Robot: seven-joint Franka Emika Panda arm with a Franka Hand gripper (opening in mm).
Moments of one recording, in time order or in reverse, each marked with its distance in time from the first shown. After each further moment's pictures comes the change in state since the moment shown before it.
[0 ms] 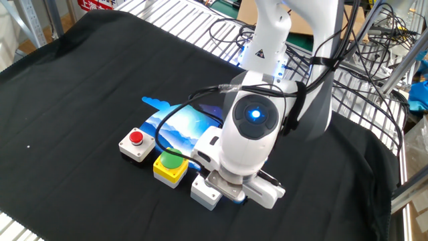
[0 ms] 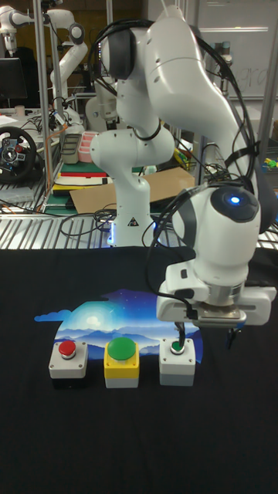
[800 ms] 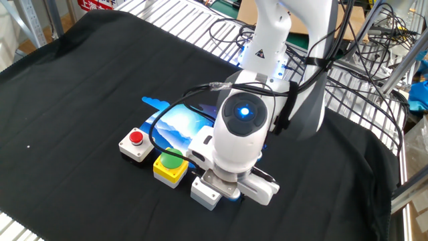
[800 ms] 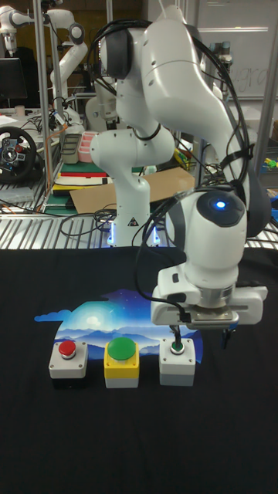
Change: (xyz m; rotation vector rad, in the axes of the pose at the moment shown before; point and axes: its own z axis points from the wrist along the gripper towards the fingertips) arm 0.006 -0.008 0.010 -0.031 0.008 -0.031
